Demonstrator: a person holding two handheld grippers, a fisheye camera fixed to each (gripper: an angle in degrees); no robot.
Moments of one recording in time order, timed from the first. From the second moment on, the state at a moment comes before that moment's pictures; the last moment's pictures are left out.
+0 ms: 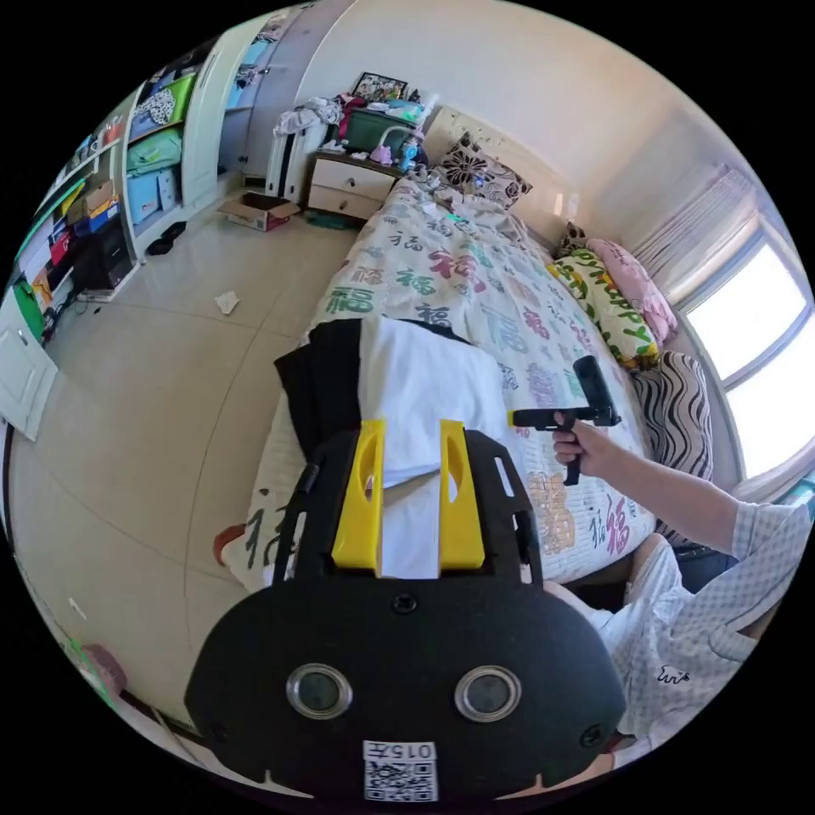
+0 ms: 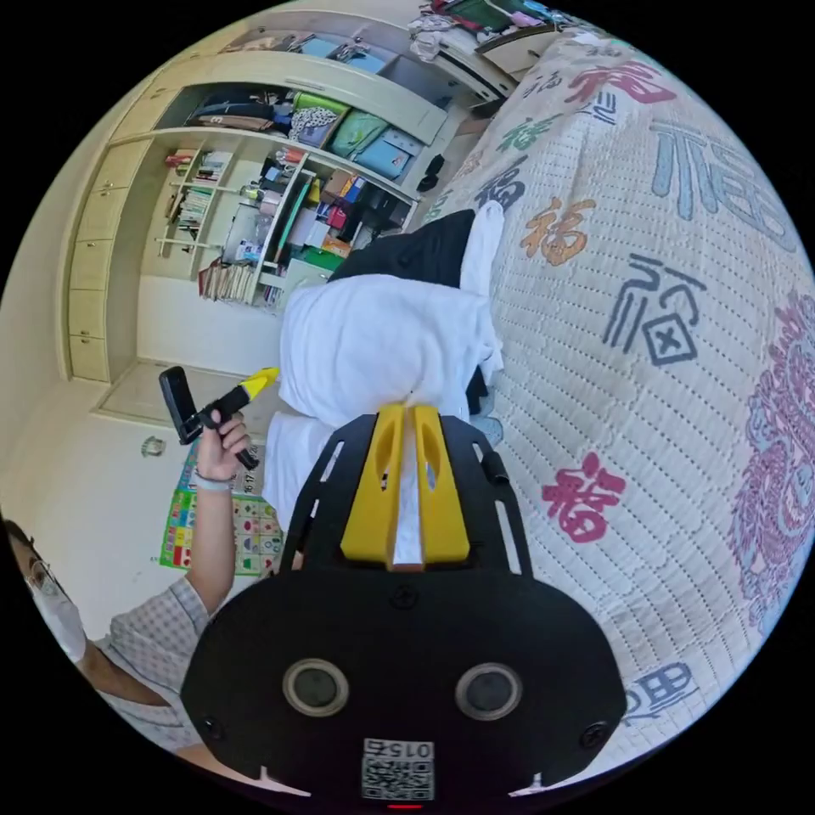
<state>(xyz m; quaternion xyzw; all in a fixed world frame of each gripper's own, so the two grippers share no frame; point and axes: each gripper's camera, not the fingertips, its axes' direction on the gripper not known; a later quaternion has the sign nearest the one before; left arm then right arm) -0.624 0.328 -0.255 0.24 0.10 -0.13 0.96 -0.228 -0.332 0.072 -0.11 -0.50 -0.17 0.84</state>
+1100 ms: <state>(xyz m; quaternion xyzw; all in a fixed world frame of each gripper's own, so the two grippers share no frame) -0.176 0.320 -0.316 0.36 0.24 0.16 0.89 0.377 0.026 -0.289 0.26 -0.46 -0.09 0.84</state>
